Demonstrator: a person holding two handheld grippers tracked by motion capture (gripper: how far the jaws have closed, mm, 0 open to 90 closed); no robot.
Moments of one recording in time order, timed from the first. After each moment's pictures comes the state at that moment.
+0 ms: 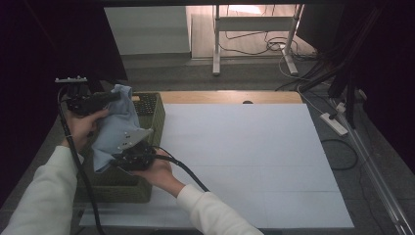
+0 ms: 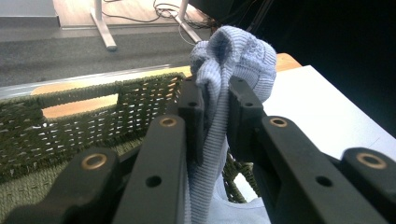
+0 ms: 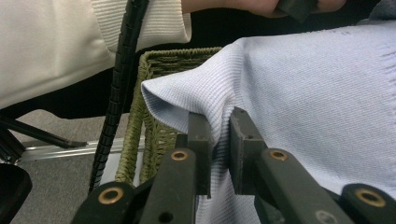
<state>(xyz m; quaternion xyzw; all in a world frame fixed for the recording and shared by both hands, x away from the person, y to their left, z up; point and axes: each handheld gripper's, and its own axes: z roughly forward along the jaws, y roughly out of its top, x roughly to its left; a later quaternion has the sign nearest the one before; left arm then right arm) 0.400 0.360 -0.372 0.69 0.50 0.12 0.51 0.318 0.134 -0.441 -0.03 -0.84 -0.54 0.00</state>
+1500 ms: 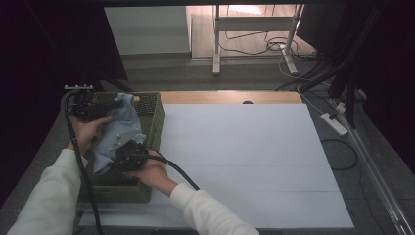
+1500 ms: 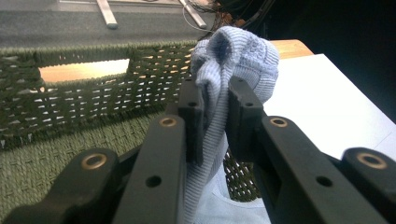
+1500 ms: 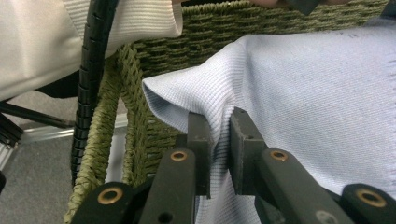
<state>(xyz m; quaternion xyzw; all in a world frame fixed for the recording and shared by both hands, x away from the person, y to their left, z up) 0.414 0.368 -0.412 0.69 0.52 0.09 0.49 0.323 0.160 -0.456 -0.06 -0.88 -0.48 0.01</state>
